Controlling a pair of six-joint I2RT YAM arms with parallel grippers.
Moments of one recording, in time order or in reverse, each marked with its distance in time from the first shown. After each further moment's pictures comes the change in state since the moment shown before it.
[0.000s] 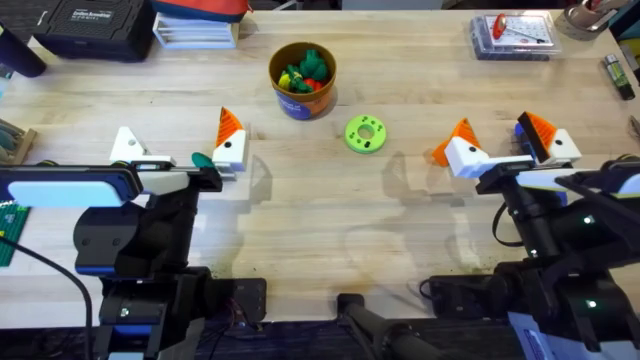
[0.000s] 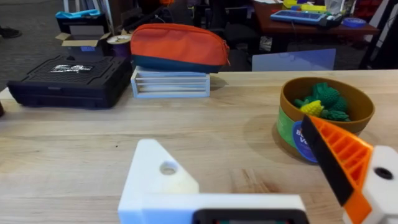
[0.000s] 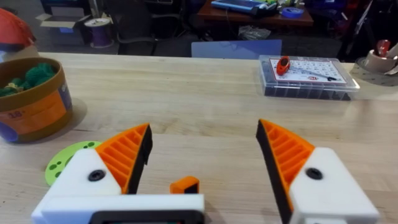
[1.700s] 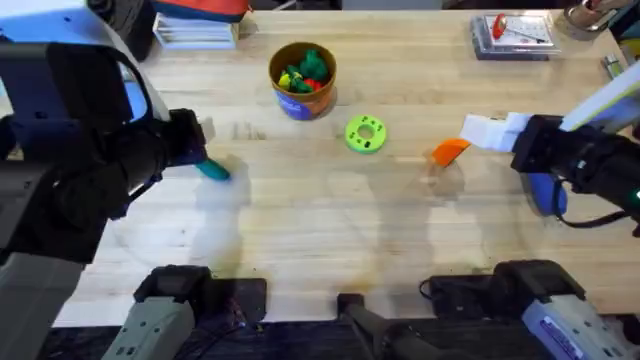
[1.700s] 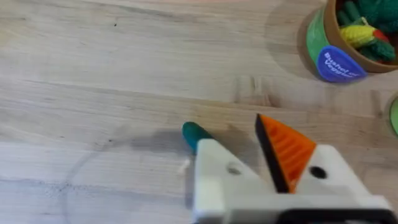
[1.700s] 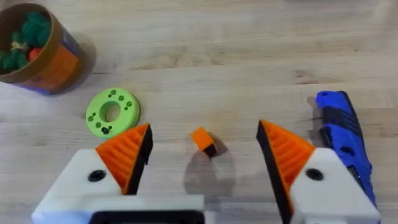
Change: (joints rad) left arm -0.002 0.769 0.692 -0.693 -0.040 -0.129; right arm 0.000 0.617 0.659 -0.624 -0.030 0.129
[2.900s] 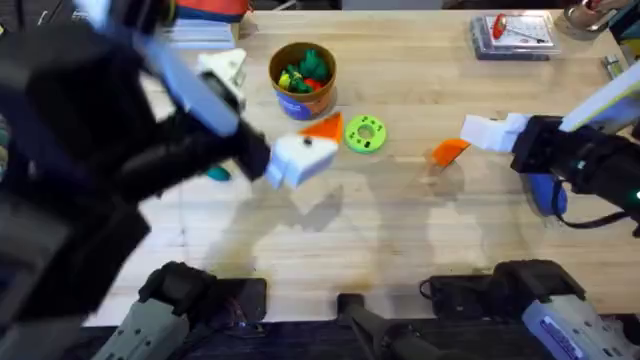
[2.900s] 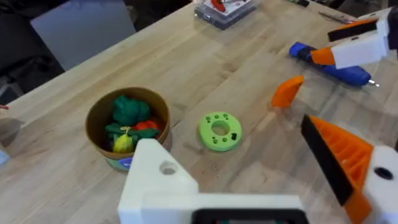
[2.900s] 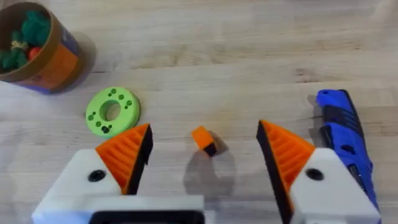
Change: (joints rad) left arm -0.311 -0.108 -0.049 0.367 0.559 0.276; right arm 0.000 0.000 0.000 -0.004 -0.001 0.003
